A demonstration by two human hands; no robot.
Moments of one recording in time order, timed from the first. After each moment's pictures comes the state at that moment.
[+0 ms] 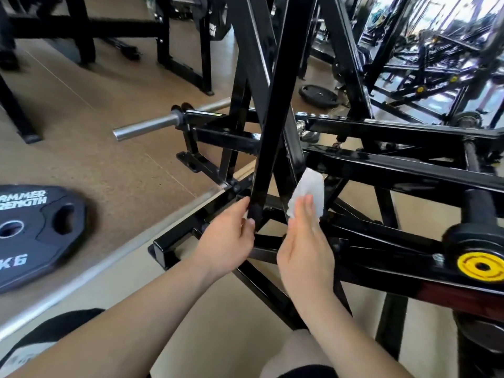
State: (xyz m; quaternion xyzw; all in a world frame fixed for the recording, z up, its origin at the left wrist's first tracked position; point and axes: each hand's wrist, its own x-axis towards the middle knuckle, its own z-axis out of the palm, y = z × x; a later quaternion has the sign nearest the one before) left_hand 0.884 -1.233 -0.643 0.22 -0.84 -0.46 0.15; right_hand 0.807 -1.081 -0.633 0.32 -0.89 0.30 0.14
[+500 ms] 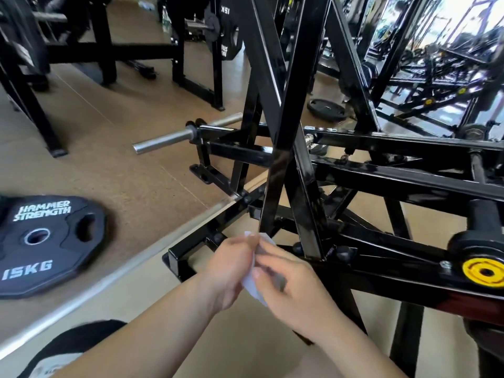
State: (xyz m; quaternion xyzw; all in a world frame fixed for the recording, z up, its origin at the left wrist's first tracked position) left_hand 0.914 -1.208 -0.622 0.30 -0.52 -0.80 0.04; right_hand 0.852 -1.067 -0.602 0.46 -0.79 0.37 -0.17
